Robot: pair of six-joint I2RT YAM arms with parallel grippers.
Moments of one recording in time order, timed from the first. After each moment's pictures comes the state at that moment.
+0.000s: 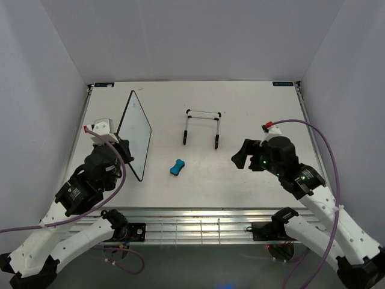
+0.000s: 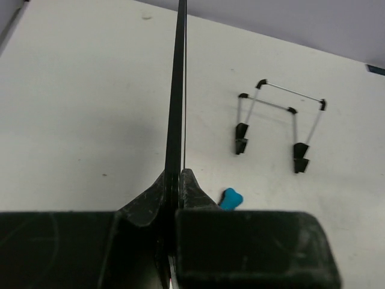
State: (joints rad) left arm -0.74 0.62 0.99 -0.66 -0.68 -0.44; right arm 0.46 0.71 0.75 -0.59 -0.11 0.50
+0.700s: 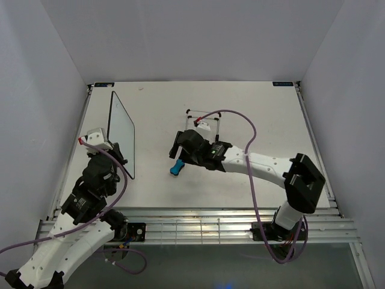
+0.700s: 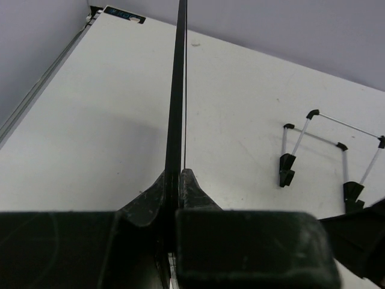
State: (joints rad) left arm -0.61 0.51 0.76 -0.47 -0.77 -0.33; right arm 1.05 1.60 1.21 -0.33 0.33 1.05
